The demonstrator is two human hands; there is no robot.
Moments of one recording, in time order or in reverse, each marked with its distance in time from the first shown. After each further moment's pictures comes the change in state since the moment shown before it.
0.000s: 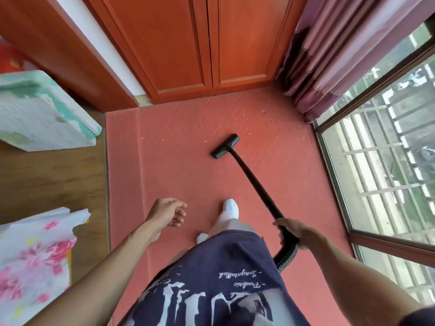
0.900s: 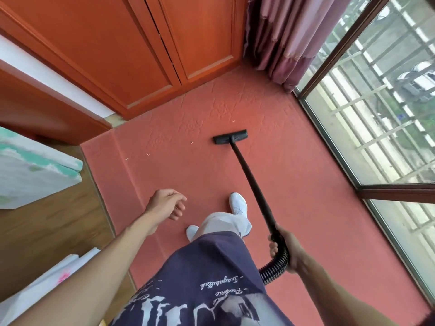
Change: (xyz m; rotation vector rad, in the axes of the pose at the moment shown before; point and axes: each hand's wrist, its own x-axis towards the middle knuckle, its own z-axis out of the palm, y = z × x) left_hand 0.058 0.082 -0.008 0.382 -0.135 0.087; right_hand 0.015 0.054 0.092 0.896 -0.103 0.164
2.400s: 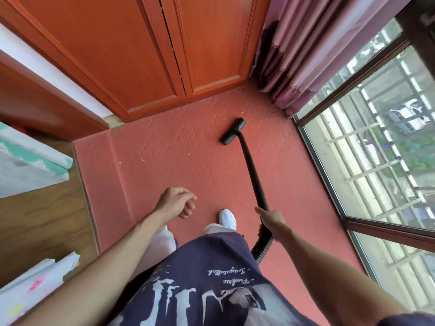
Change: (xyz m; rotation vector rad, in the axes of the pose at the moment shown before) left_hand 0.042 0.065 -0.005 -0.127 -0.064 0.041; right_hand 0.007 -0.136 0.103 -0.616 0.402 -0.343
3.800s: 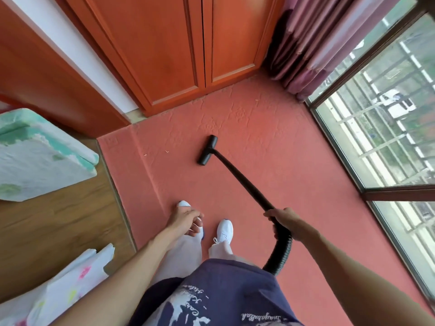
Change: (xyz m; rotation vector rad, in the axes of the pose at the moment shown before) left_hand -0.070 -0.185 -0.146 -0.089 -0.106 -0.117; right_hand -0.148 0.090 0.138 -0.121 -0.153 -0.029
